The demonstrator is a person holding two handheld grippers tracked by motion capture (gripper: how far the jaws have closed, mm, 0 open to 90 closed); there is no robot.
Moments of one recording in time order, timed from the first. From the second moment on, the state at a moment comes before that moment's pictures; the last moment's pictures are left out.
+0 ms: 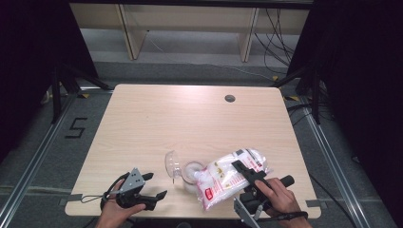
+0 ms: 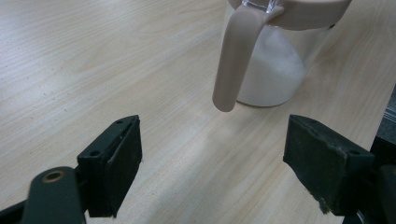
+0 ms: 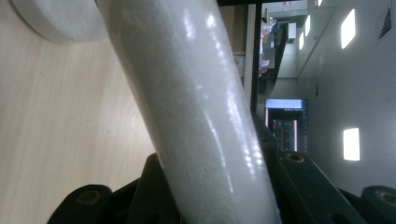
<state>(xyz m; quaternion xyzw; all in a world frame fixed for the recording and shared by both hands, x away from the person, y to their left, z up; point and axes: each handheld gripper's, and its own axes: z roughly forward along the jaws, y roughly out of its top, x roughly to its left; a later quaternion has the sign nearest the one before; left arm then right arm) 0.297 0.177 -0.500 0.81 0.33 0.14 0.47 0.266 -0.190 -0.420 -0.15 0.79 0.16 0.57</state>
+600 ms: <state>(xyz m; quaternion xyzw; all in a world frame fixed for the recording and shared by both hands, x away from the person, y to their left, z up) 0.297 0.178 -0.500 0.81 0.32 0.15 0.47 0.279 -0.209 -0.429 -0.11 0.81 0.24 0.52</state>
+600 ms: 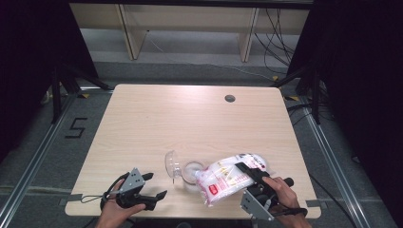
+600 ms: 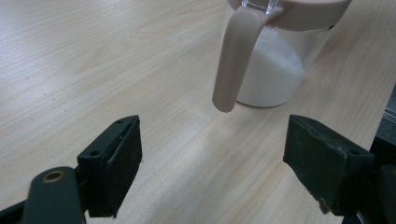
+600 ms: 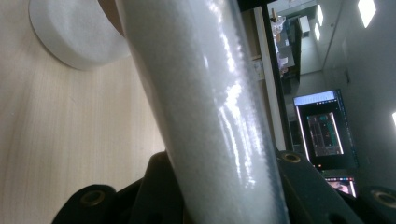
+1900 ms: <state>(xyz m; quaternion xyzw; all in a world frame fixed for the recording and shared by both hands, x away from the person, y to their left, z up) 0.298 0.179 -0.499 0.81 0.32 0.15 0.46 0.300 -0.234 -0.446 0.05 0.80 0.47 0.37</state>
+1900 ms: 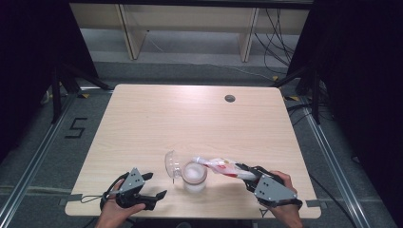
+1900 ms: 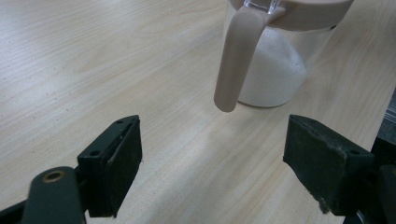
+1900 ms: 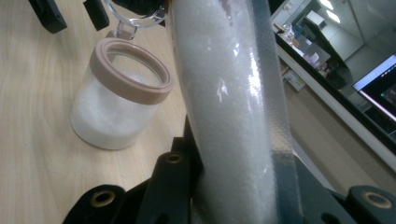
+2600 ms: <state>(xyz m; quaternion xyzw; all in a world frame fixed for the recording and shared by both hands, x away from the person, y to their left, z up) 0.297 0.176 -0.501 0.81 0.33 0.14 0.47 0.346 -0.246 -0.483 0.16 0.77 0.53 0.30</state>
